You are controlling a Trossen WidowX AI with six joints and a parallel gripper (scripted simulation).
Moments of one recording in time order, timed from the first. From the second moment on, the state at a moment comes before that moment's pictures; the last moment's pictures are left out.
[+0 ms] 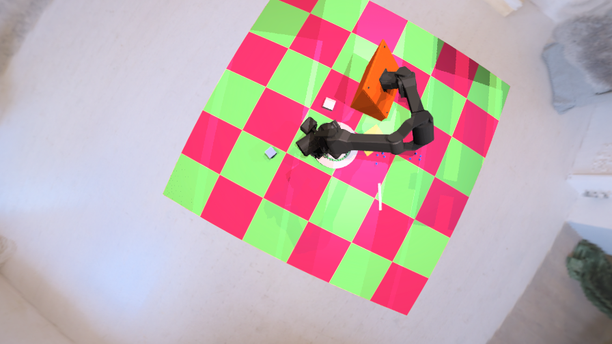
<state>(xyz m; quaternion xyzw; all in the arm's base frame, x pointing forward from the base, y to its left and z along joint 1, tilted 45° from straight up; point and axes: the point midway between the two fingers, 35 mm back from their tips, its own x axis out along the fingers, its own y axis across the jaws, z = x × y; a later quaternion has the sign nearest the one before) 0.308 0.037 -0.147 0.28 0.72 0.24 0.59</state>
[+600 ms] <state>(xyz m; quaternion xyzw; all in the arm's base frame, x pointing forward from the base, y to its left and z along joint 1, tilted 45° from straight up) 0.250 0.027 -0.107 0.29 0.72 0.23 0.59</state>
